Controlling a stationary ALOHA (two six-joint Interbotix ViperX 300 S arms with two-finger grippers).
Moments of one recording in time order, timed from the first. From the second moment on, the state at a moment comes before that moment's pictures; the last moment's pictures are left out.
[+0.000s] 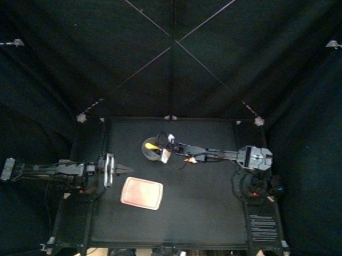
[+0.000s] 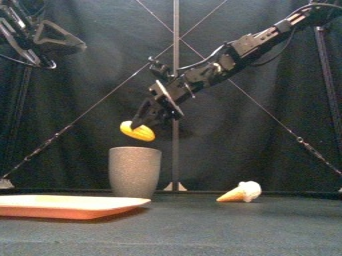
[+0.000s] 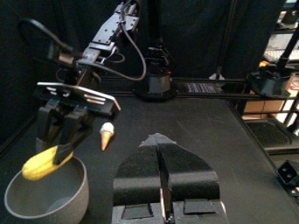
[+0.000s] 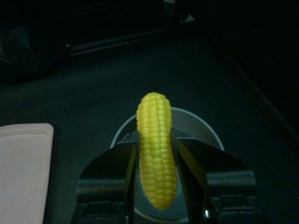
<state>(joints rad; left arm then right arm) 0.05 -1.04 1.19 0.00 -0.10 0.00 -0.32 0.27 0.18 -0.12 0.00 0.12</state>
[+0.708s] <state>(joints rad) 0.05 -1.04 1.19 0.00 -0.10 0.00 -0.32 0.06 0.24 -0.15 0.04 0.11</state>
